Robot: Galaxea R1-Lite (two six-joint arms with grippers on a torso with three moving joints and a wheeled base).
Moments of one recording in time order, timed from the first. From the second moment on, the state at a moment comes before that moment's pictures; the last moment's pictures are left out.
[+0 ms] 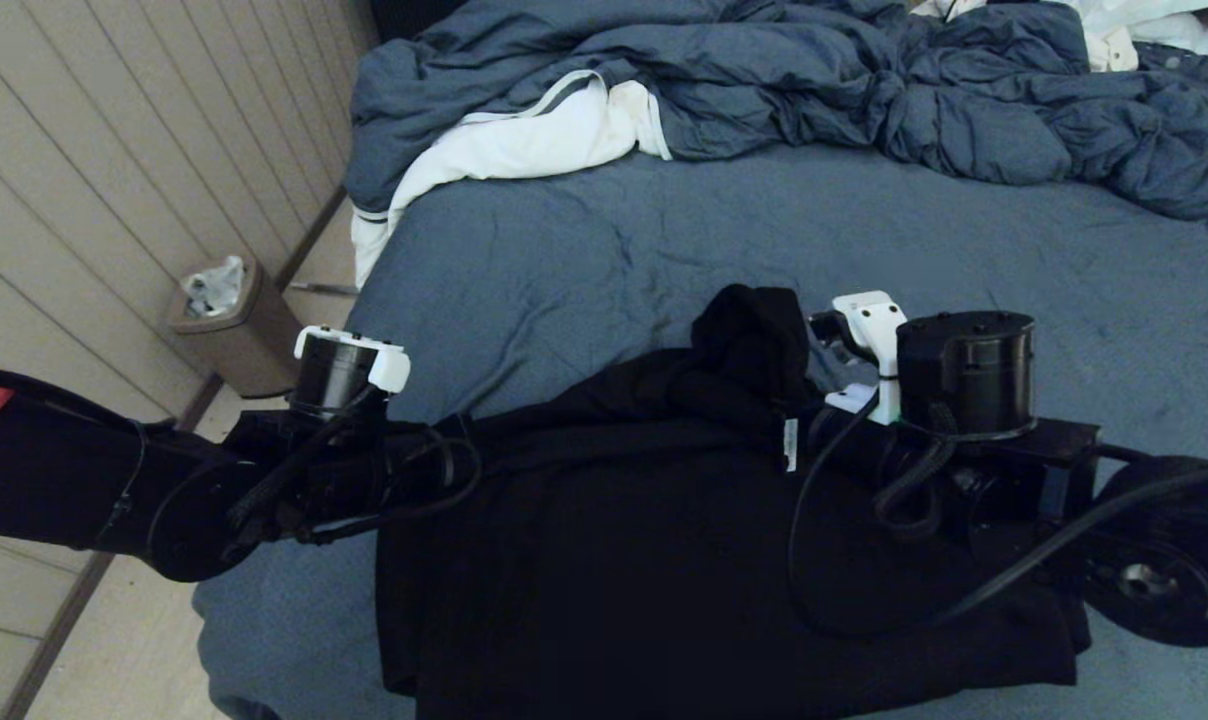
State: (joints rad) left arm -0.50 1.83 -0.90 -0.42 -0.08 -0.72; right arm 0.53 1.66 -0.81 -0.56 -0.34 0.09
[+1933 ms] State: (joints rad) left arm -0.50 1.81 -0.92 -0.41 -0.03 -0.70; right arm 0.71 1.70 -0.45 -0.77 -0.32 0.08
